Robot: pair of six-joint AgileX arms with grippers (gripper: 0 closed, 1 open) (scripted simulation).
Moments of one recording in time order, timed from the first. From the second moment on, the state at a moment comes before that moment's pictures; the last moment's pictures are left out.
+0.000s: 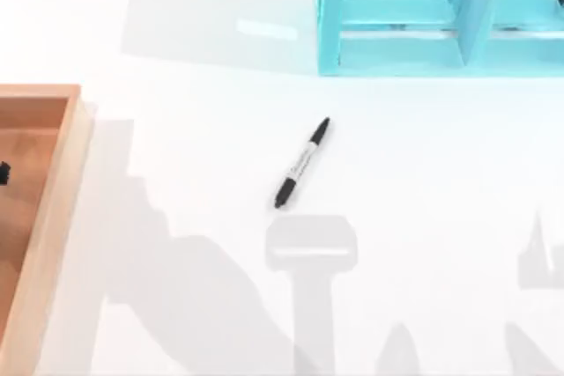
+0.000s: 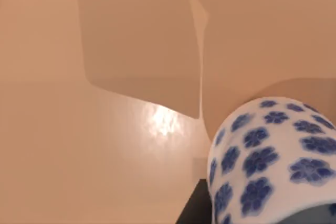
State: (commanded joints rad) left arm 0.23 1.87 1.20 -0.91 0.00 0.25; right arm 0.00 0.00 0.00 0.00 0.00 0.00
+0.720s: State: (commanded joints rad) left arm 0.23 1.86 1.20 -0.91 0.00 0.25; right arm 0.00 0.00 0.00 0.00 0.00 0.00
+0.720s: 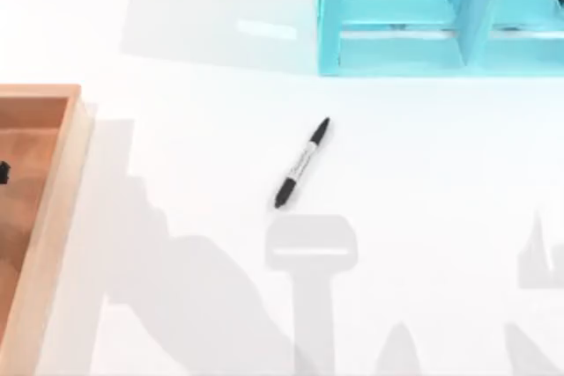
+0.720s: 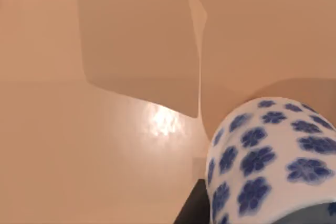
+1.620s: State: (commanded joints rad) left arm -0.15 1.79 1.66 -1.40 -0.01 -0.17; right arm 0.00 0.00 0.00 0.00 0.00 0.00
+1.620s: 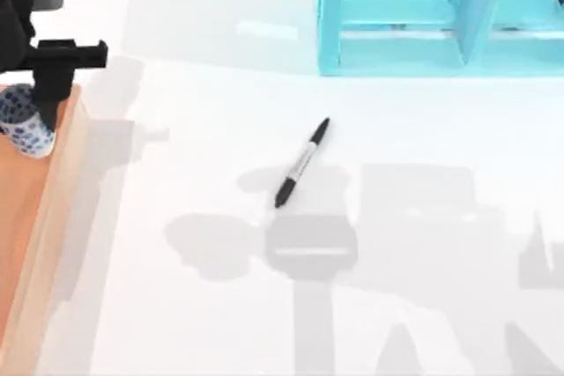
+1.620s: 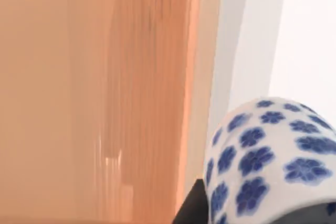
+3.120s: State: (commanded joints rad) left arm -0.38 2.15 1.83 -1.27 0.00 -0.35; right arm 0.00 0.00 0.00 0.00 0.00 0.00
